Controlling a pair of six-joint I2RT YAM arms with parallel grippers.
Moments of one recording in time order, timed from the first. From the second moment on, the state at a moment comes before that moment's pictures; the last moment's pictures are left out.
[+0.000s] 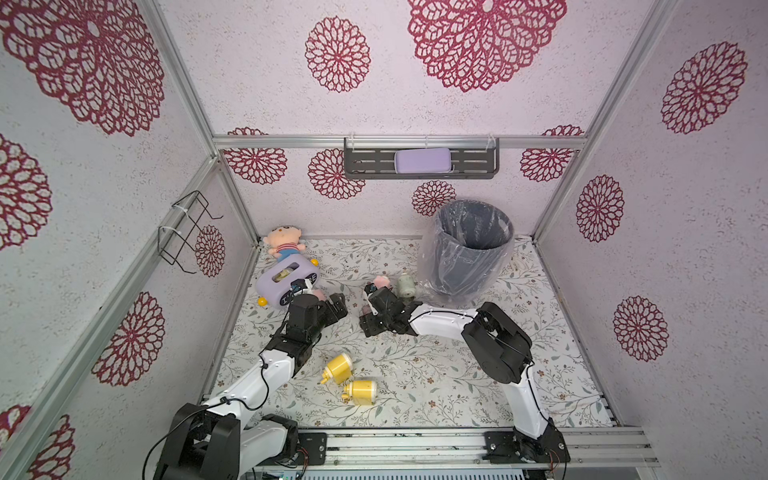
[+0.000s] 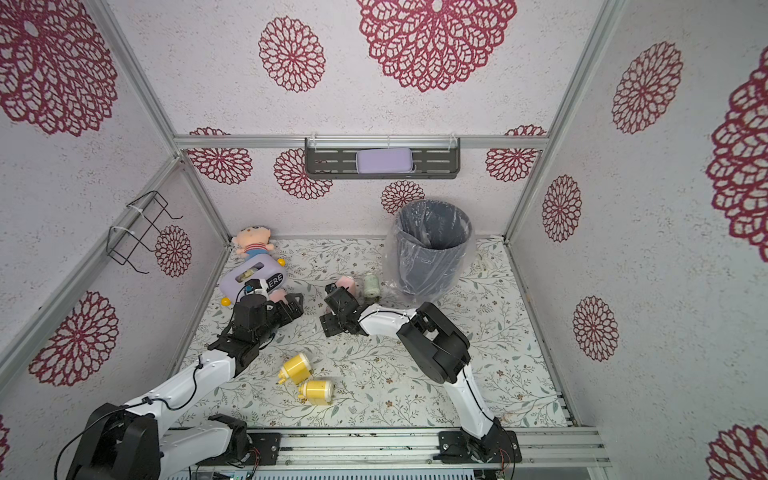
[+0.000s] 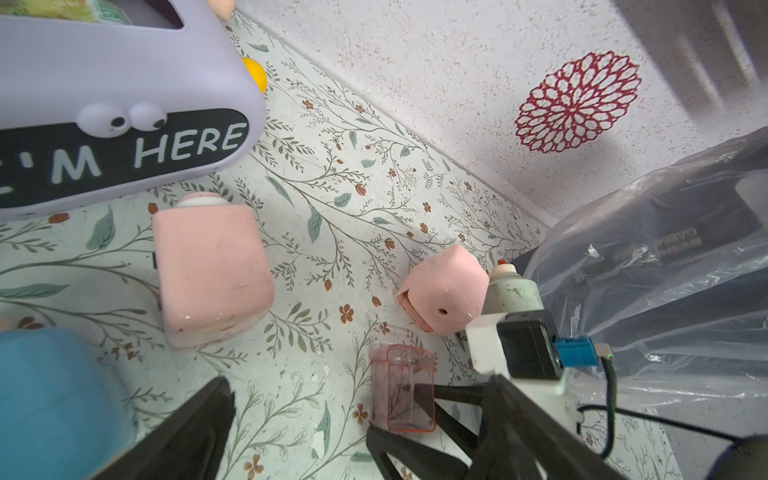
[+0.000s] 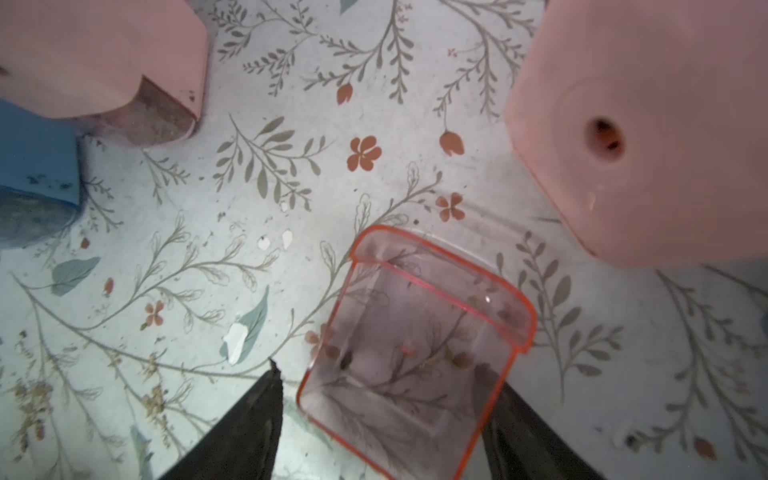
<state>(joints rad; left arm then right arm) -0.28 1.16 0.55 0.11 -0.08 -0.66 0.90 2.10 1.41 -0.18 0.03 0.37</state>
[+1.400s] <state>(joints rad) -0.23 1.51 1.14 -0.69 -0.24 -0.71 0.68 1.11 0.51 -0.02 0.21 0.47</state>
